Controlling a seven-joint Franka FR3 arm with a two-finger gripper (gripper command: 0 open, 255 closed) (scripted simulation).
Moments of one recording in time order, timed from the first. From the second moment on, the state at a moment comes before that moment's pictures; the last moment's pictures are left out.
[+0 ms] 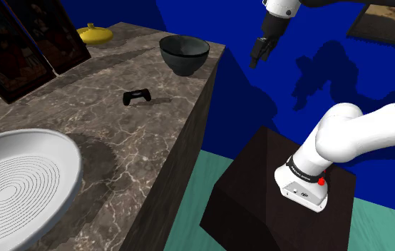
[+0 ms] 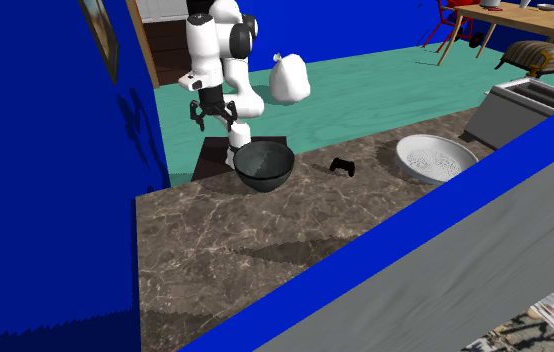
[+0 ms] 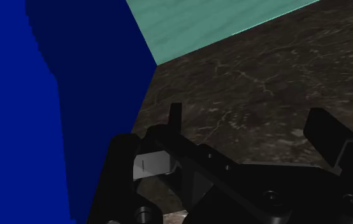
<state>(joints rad) -0.01 -0.75 -0.05 -2.39 -0.04 1.70 -0.01</state>
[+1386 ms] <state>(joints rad) 0.10 -0.35 0.36 -2.05 -0.09 1.80 0.35</state>
